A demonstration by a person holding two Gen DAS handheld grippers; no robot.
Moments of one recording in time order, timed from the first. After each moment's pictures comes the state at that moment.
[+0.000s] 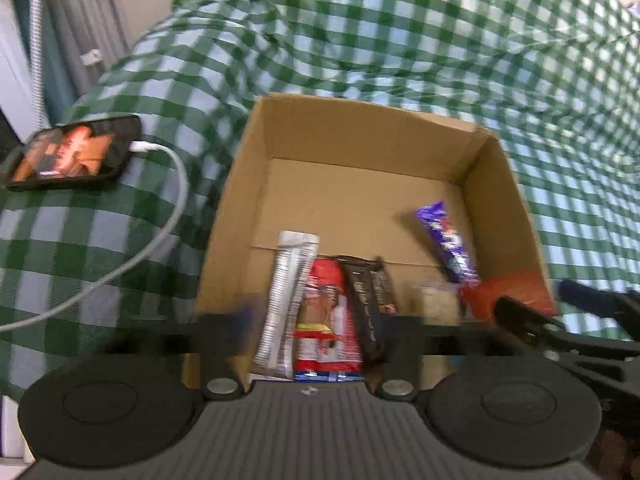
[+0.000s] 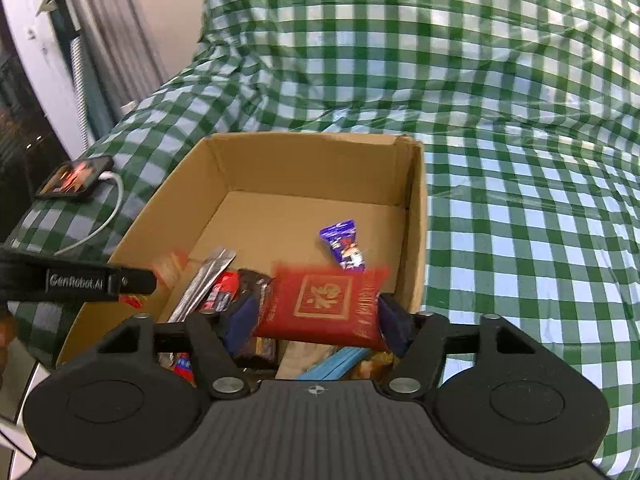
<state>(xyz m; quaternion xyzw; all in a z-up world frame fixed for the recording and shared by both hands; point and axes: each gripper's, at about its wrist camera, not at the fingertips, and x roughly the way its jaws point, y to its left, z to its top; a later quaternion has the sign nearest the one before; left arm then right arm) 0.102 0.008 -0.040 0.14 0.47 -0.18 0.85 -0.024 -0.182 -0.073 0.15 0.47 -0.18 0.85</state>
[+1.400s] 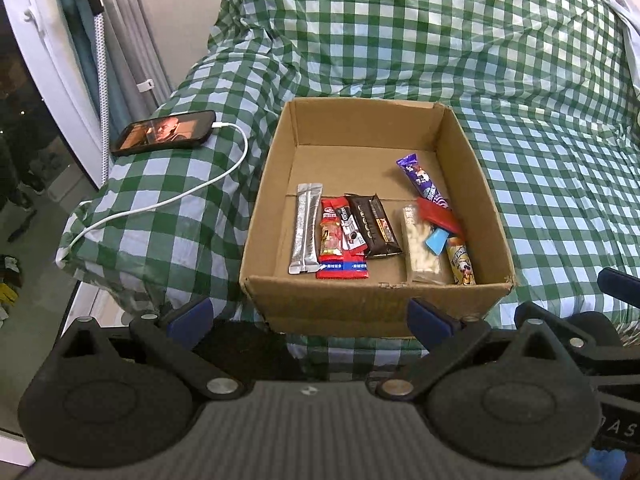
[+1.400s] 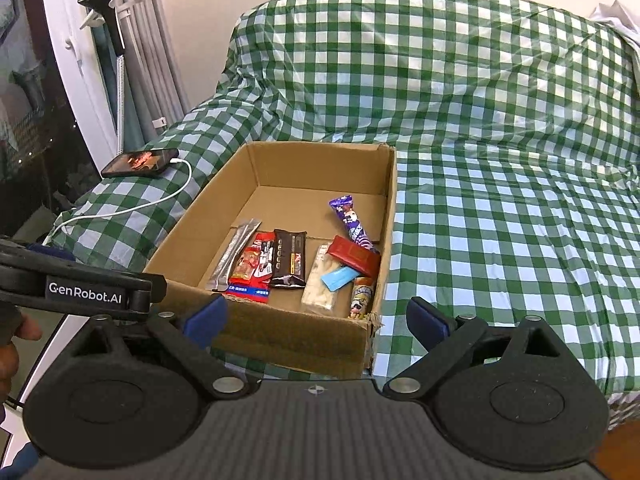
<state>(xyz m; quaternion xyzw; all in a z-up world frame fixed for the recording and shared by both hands) -0.077 0.072 0.015 0.18 0.41 -0.17 0.88 -0.163 -0.085 0.013 0.12 0.42 -0.20 0.88</state>
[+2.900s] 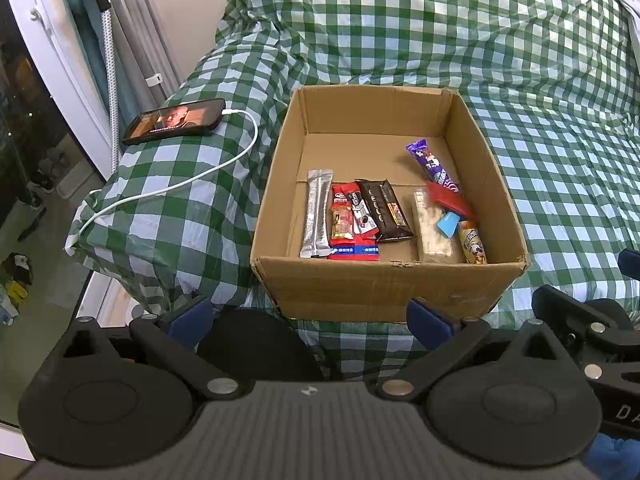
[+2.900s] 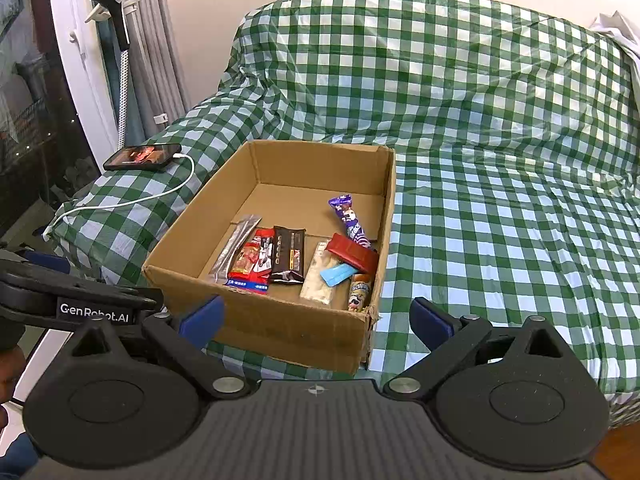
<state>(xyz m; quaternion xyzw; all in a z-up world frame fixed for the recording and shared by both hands) -0.084 0.081 0.005 0.19 0.41 -0.16 0.88 -0.171 -0.077 0.012 0.11 0.42 -0.20 0.88</state>
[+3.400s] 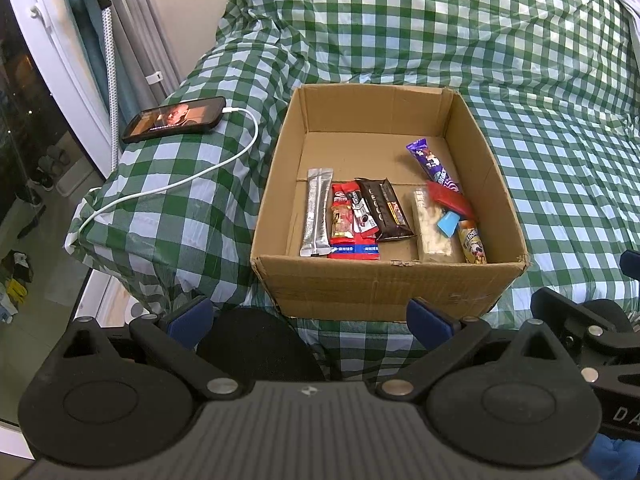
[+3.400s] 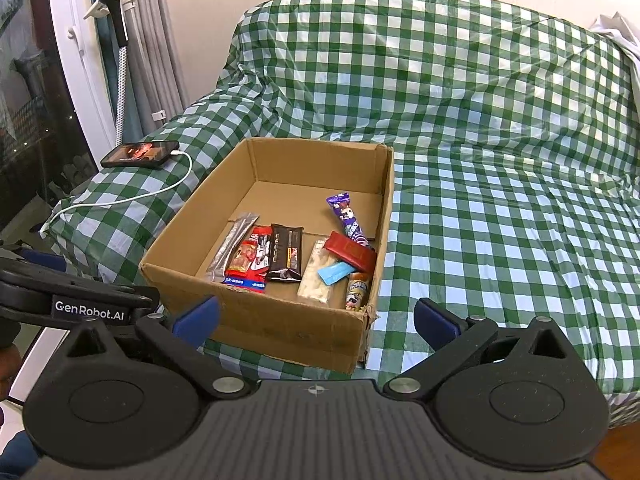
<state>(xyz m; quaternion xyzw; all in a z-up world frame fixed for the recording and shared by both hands) -0.084 0.081 0.005 0.19 0.42 -0.16 0.88 -0.172 -0.081 0.012 0.11 0.42 -0.20 0.88</state>
